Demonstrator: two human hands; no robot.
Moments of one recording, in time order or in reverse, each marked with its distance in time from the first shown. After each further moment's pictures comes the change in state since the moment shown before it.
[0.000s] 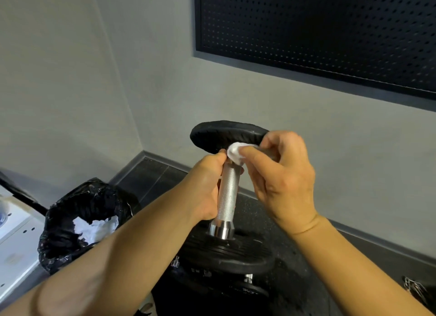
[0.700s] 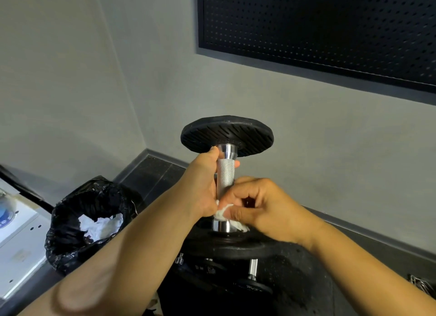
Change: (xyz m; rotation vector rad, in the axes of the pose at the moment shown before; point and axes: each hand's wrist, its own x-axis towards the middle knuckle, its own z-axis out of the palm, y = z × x) left_hand -0.001 0.000 -0.006 -0.168 0.063 0.040; right_hand -0.021 -0.002 0.001 0.905 -0.949 0.413
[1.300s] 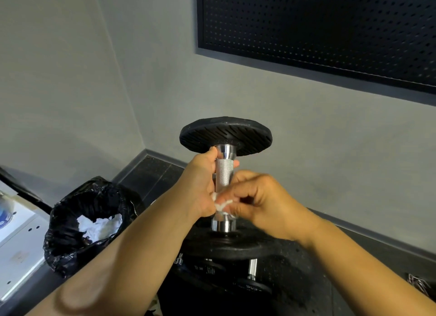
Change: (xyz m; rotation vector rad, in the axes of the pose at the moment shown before) left_hand 0.004 0.000 -0.007 -0.032 -0.043 -0.057; right_hand 0.007 0.000 0.001 -0.197 0.069 -0.079
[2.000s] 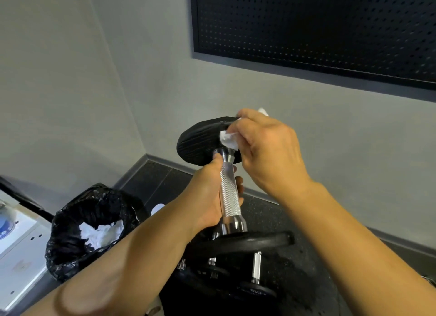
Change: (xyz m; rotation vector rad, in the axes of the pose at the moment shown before) left_hand -0.002 -0.009 0.011 0.072 -0.010 0.018; right_hand 0.044 -0.029 -0.032 -0.667 0.584 -0.175
